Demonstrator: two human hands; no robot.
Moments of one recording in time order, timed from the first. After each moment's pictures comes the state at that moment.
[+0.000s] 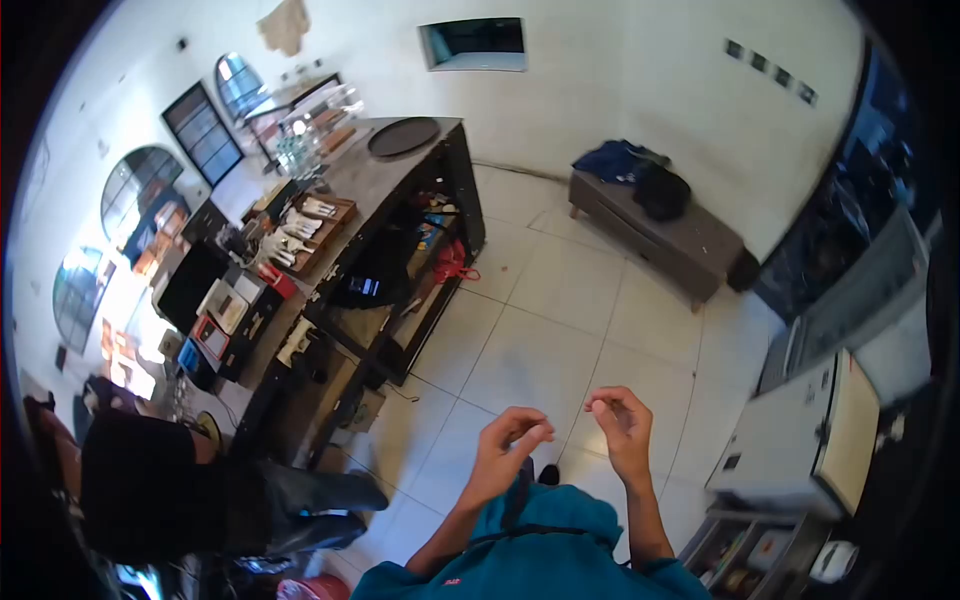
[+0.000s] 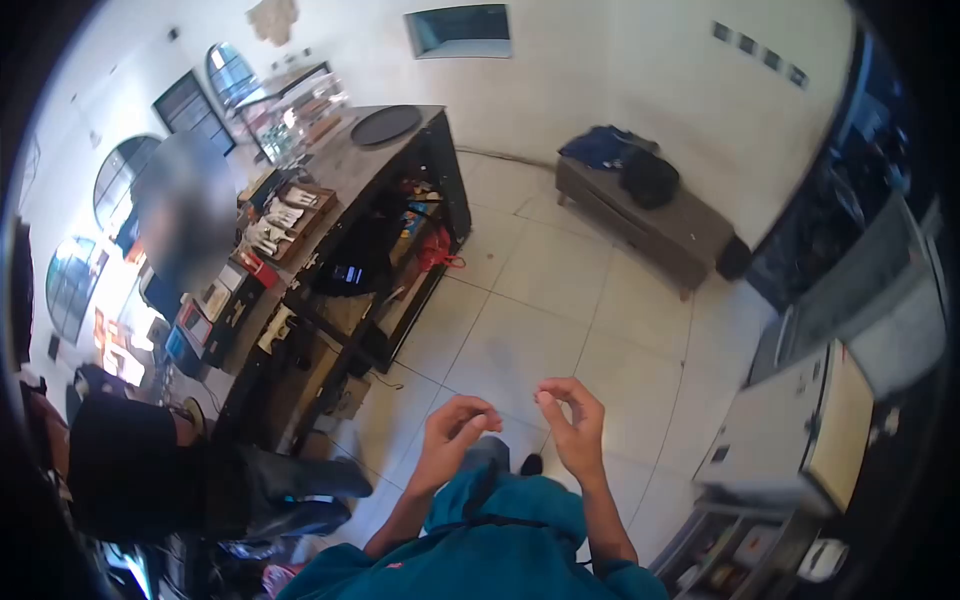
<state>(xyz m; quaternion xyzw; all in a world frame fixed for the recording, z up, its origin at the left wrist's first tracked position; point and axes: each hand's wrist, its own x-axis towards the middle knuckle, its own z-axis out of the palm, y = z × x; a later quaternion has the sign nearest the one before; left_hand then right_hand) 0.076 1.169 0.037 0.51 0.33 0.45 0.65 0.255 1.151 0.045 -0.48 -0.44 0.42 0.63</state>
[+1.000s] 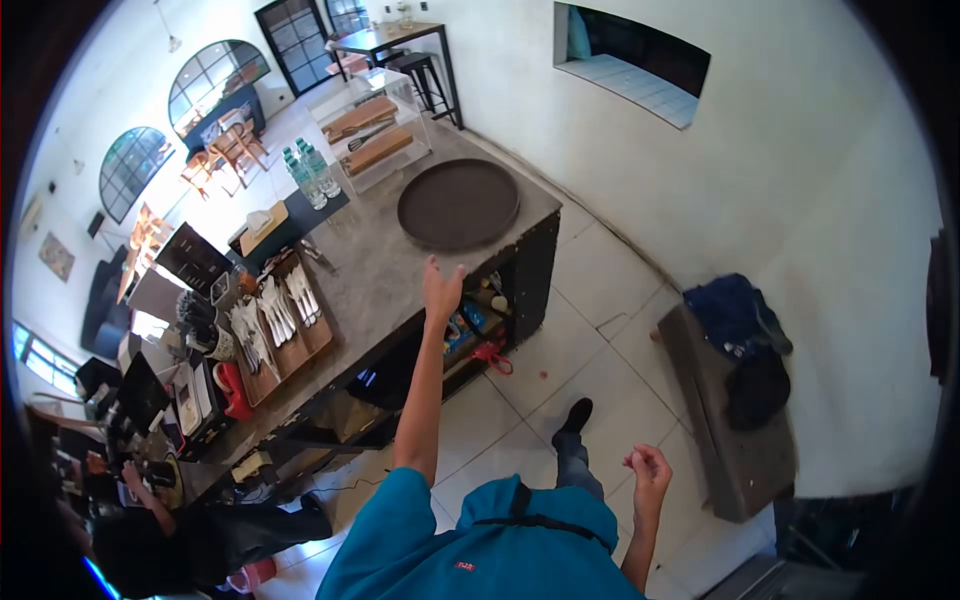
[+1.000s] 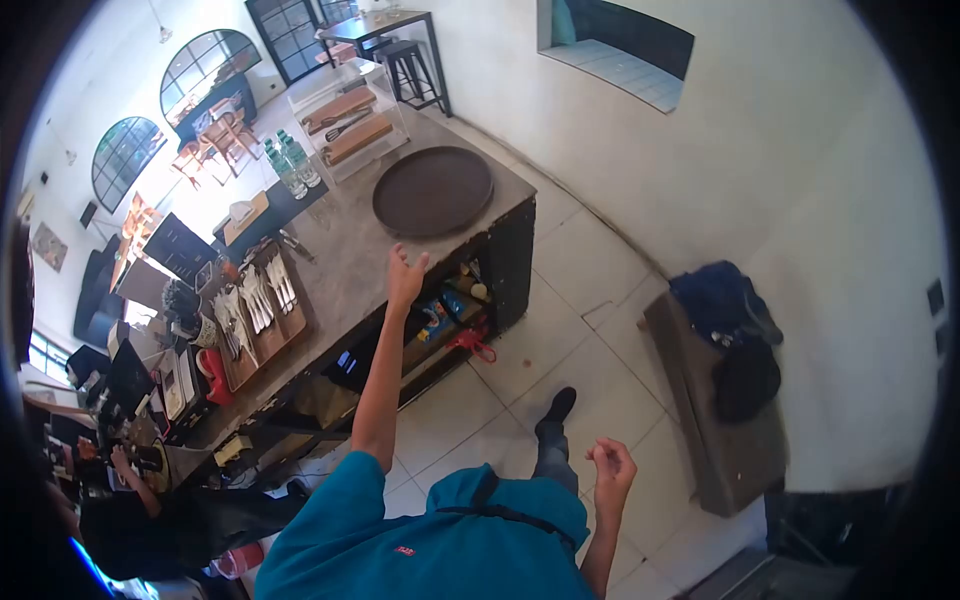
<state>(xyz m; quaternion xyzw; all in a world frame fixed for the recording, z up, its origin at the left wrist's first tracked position) -0.030 2.083 -0.110 0.40 0.75 0.49 0.17 0.399 1.839 -0.050 -0.56 -0.43 0.49 0.51</state>
